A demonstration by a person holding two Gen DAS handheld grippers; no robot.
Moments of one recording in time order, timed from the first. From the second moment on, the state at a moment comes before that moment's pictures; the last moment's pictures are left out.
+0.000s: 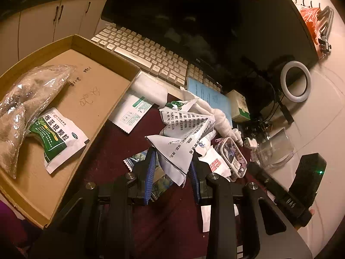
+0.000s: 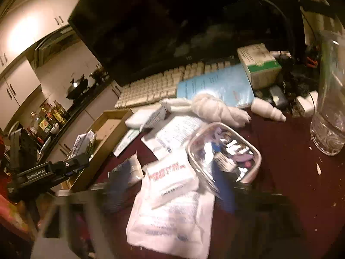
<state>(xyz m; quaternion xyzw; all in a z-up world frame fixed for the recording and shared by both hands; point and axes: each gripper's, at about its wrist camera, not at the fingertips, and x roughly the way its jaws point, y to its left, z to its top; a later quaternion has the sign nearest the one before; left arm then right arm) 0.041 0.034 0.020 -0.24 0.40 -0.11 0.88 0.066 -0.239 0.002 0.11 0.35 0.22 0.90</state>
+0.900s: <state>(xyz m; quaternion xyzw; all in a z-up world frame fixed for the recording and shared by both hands) 0.030 0.052 0.027 -0.25 0.39 -0.10 0.88 0.096 -0.212 -0.023 0.03 0.41 0.17 0.90</state>
